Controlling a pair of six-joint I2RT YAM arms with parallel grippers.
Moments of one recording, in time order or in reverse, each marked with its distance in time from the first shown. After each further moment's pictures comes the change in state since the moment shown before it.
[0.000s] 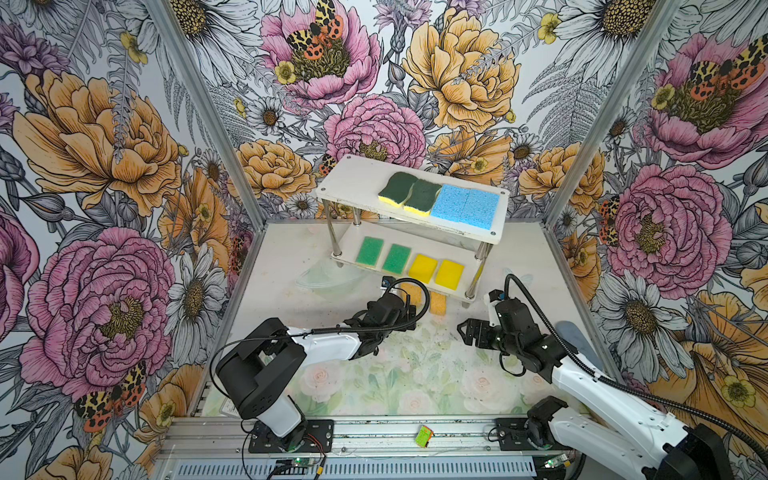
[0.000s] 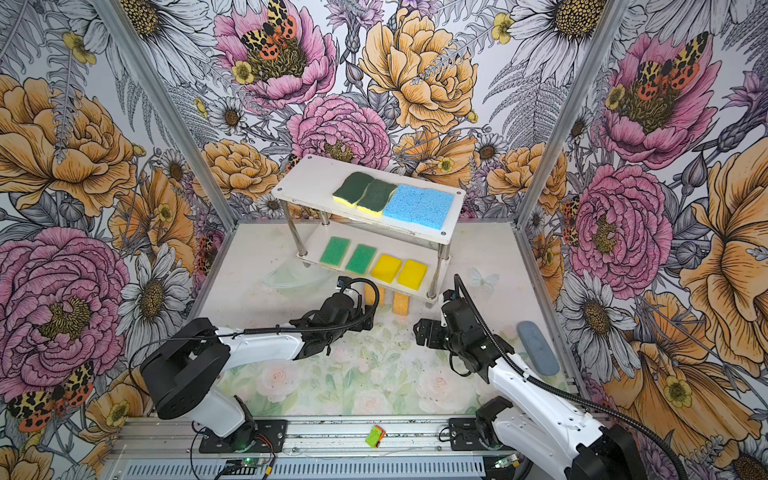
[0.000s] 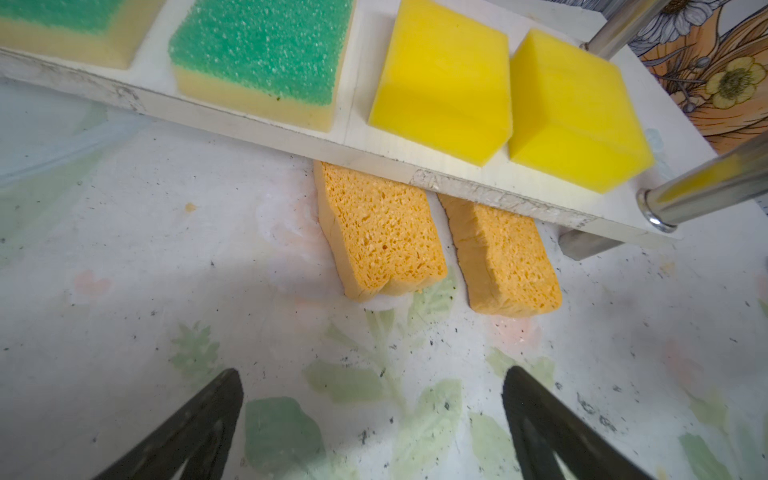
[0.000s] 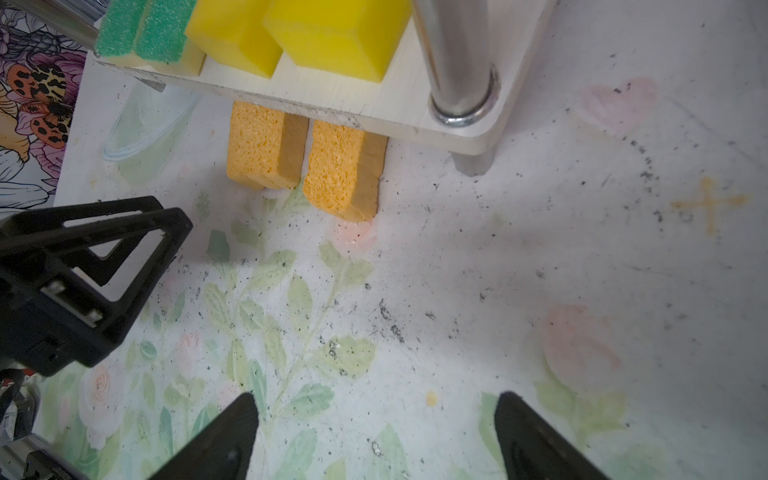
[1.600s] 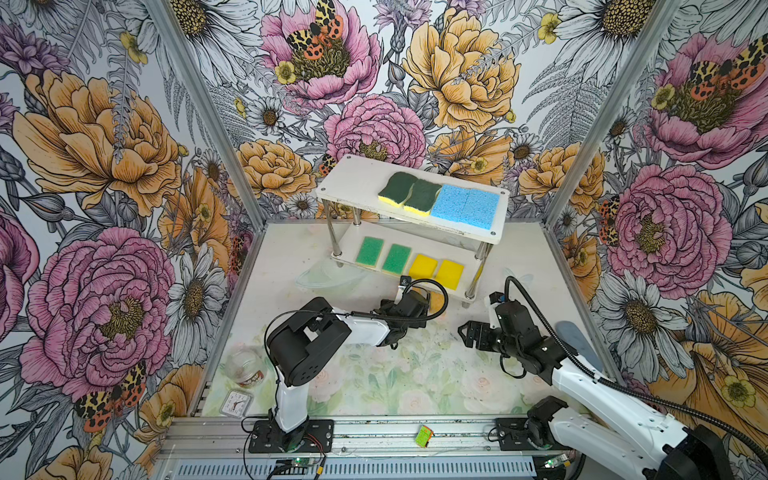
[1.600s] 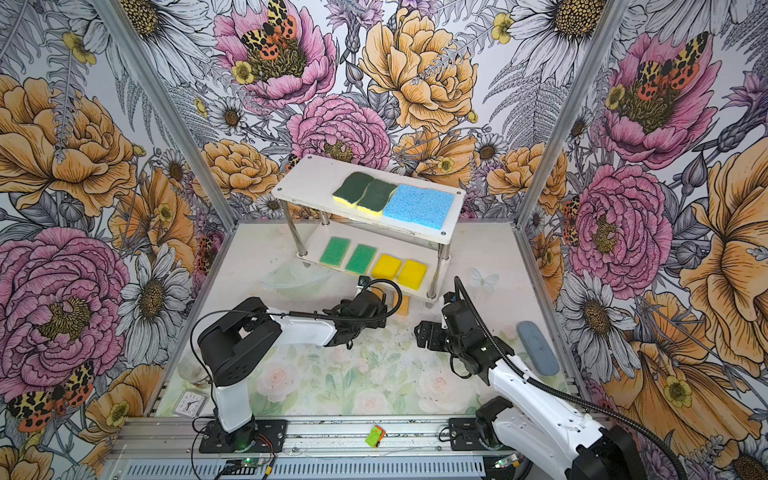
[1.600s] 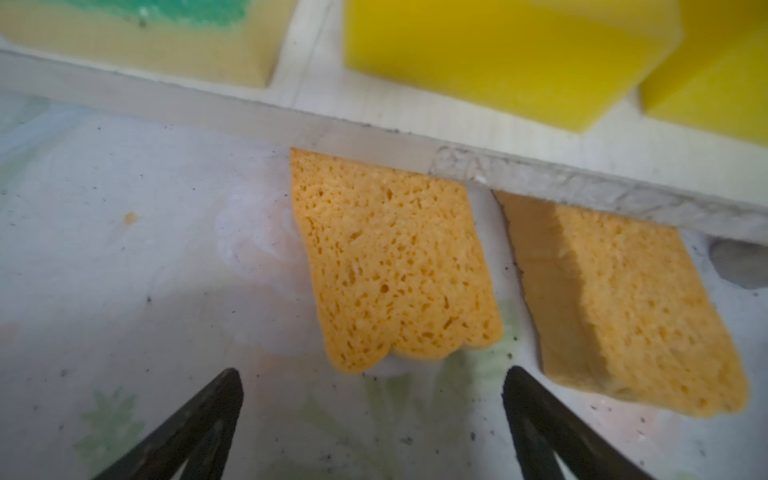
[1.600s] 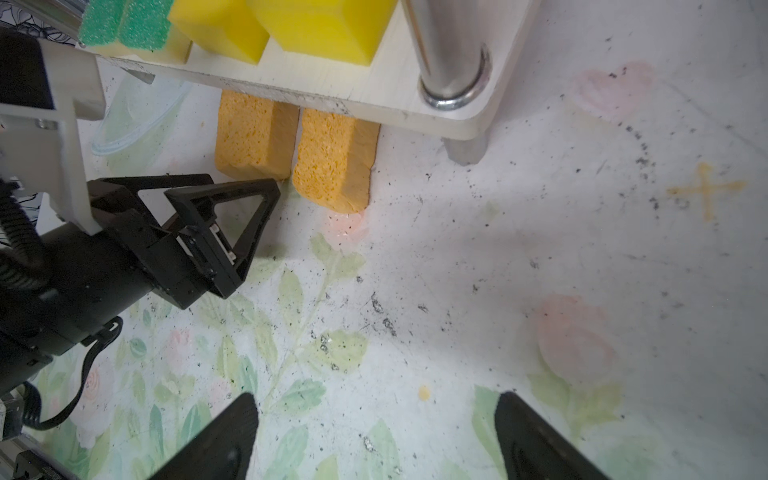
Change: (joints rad) left arm -0.029 0.278 0.213 -0.105 -0.135 0.012; right arm 0.000 -0.011 -0.021 0.000 0.004 0.000
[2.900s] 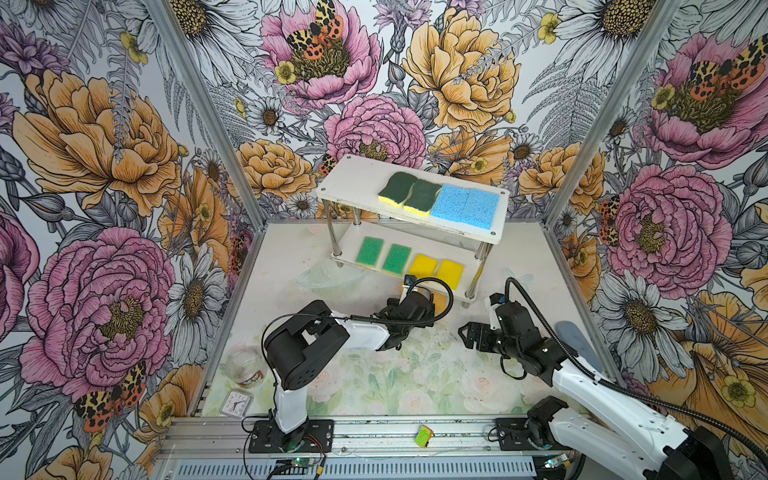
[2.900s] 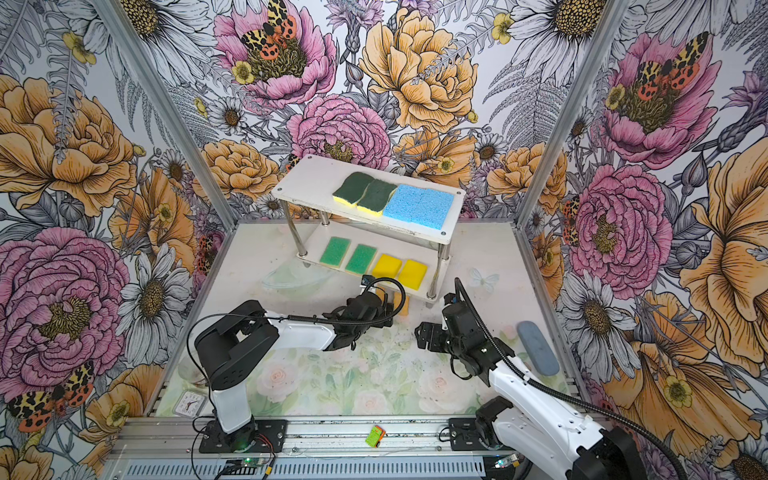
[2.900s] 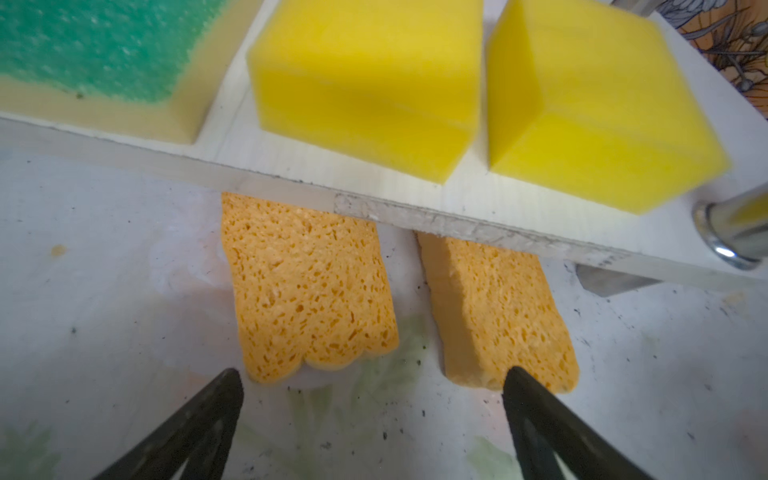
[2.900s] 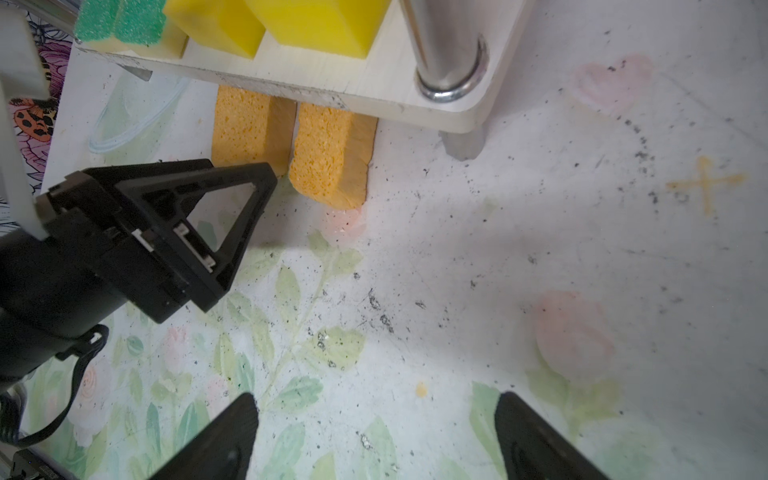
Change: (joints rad) left arm -0.040 -0.007 0.000 0.123 0.031 -0.022; right arm 0.000 -0.014 -0.016 0.001 0.000 0.000
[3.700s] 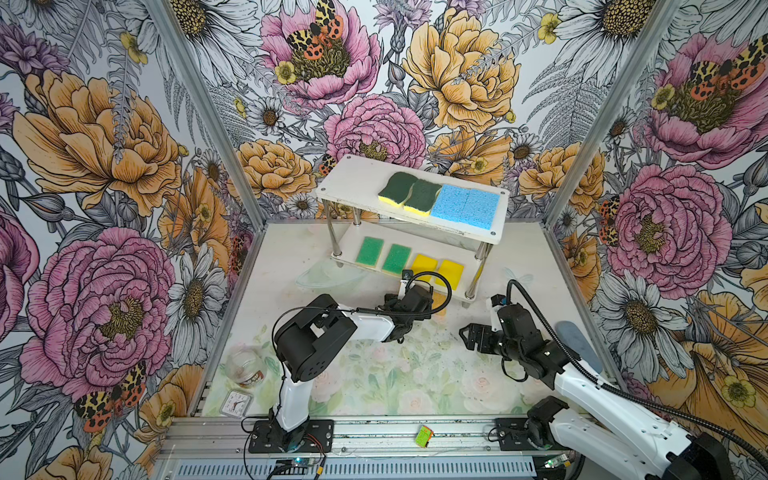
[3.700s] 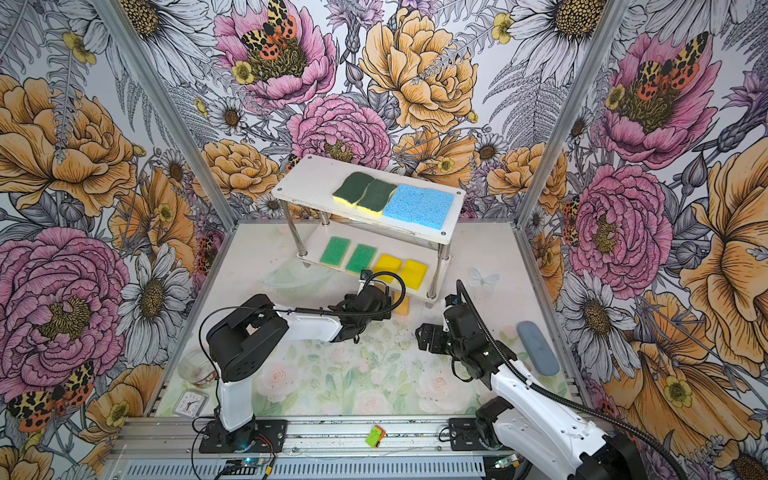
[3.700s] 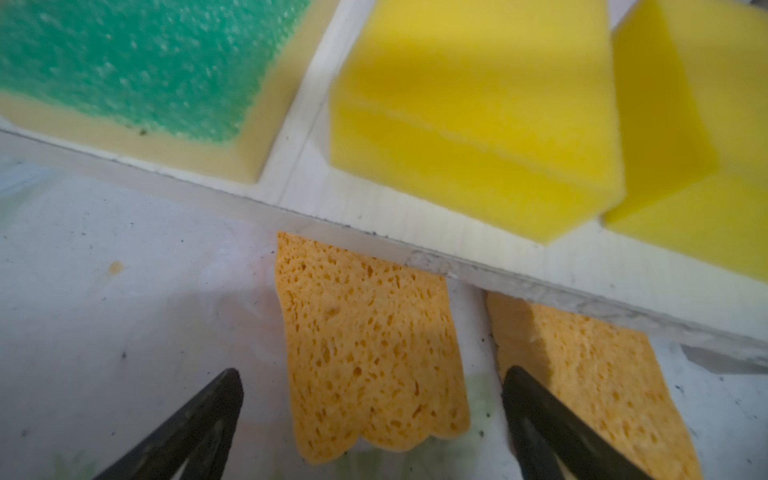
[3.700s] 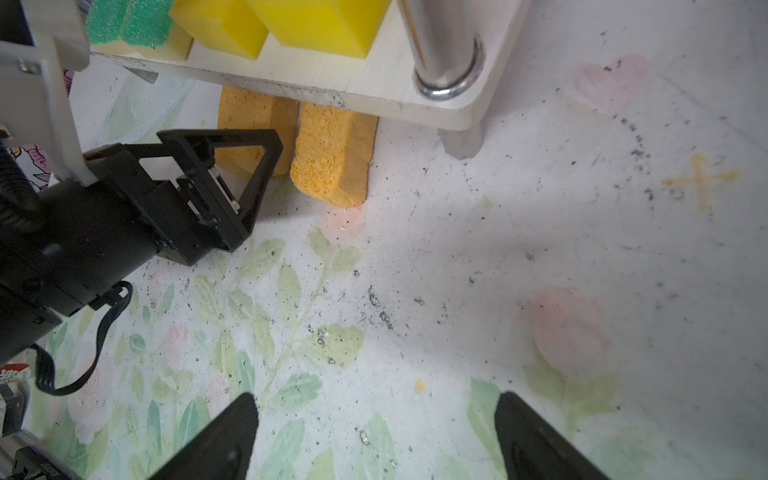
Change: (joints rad) left arm 0.036 0.068 0.089 -0.080 -0.073 -0.016; right arm 0.000 -0.025 -0.013 -0.001 0.000 0.000
